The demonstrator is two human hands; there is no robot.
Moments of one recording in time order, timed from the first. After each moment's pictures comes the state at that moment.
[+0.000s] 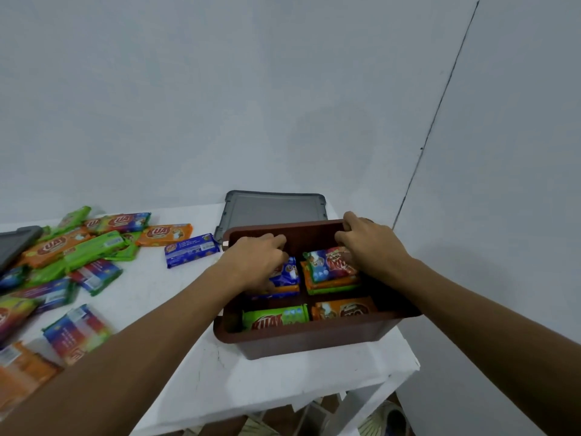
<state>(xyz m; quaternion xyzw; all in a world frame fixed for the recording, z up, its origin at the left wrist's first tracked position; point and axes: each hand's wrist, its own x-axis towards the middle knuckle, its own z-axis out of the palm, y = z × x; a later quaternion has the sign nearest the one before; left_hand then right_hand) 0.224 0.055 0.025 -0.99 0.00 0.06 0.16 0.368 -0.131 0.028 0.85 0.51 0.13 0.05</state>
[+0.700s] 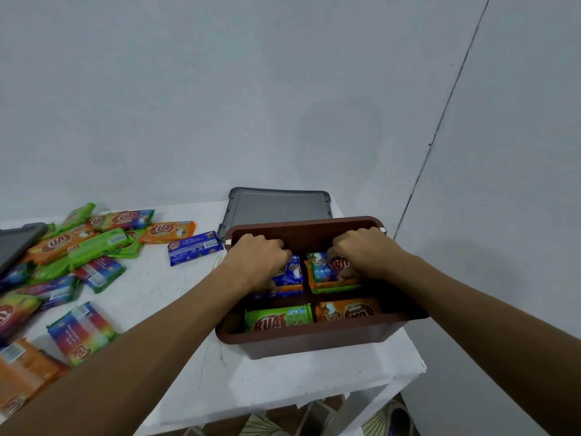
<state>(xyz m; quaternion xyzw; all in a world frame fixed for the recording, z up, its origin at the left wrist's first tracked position) 0.230 0.056 0.018 -0.98 -0.03 0.07 0.19 0.375 -0.113 0.025 0.79 0.60 -0.01 0.14</state>
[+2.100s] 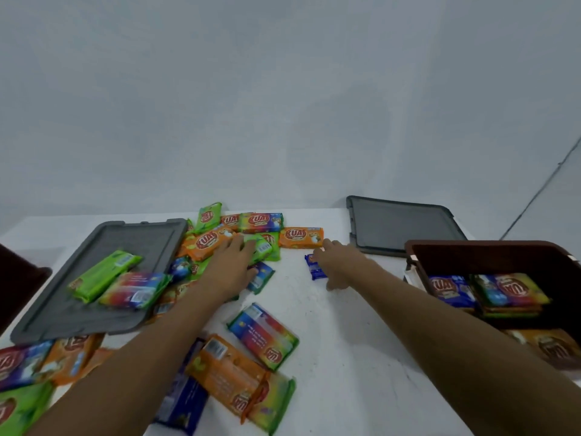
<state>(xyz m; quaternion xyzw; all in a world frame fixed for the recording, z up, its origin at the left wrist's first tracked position) 0.019 0.355 -0.047 -0.97 -0.25 -0.04 -0.02 0.197 0.187 -0.025 0.81 0.55 -0.04 0.19</state>
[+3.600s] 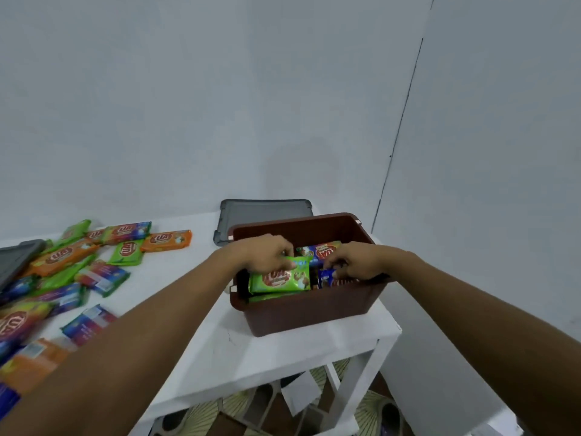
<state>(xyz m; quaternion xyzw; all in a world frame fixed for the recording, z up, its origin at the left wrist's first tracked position) 0.199 0.040 0.054 -0.98 0.00 0.13 -0.14 0.318 -0.159 0.045 0.85 0.48 -0.23 -0.01</state>
